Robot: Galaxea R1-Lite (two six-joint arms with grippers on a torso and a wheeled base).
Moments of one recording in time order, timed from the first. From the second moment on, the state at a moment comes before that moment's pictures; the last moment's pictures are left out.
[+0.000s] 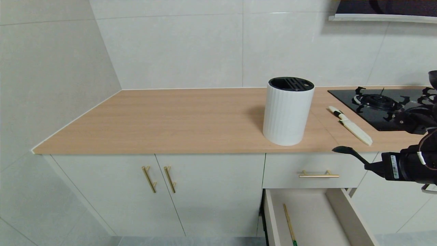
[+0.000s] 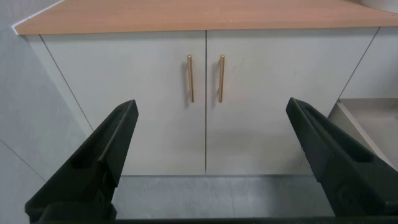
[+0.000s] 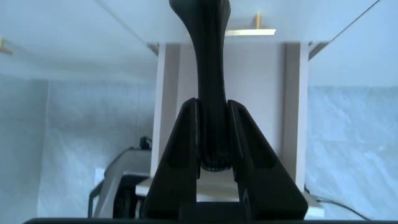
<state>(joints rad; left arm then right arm) 0.00 0.00 0.00 0.00 0.00 0.00 0.14 1.40 -0.86 0.17 0.04 0.14</state>
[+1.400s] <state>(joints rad) 0.00 0.00 0.00 0.00 0.00 0.00 0.14 1.50 -0.81 0.16 0.04 0.10</state>
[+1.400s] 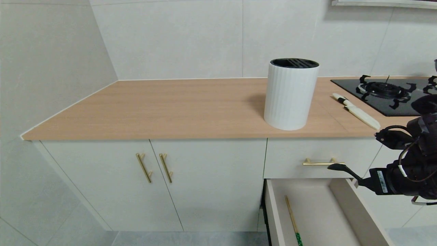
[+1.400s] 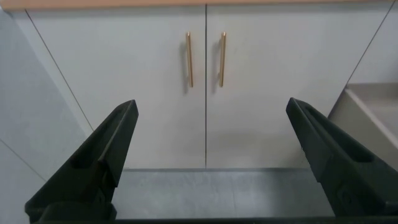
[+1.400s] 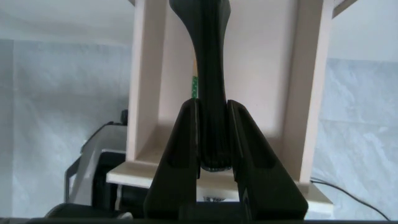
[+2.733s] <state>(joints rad) 0.00 0.00 0.00 0.00 0.00 0.00 0.15 1.55 -0.80 0.16 0.04 0.09</state>
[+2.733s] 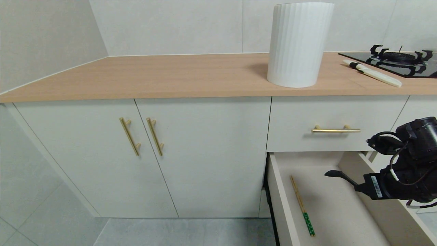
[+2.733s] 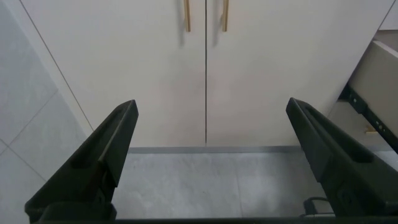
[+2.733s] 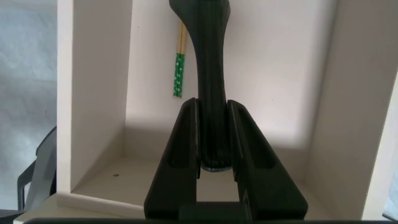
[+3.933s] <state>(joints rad) 0.00 0.00 0.00 0.00 0.00 0.00 0.16 2.18 -0.71 -0.44 -0.10 0.12</state>
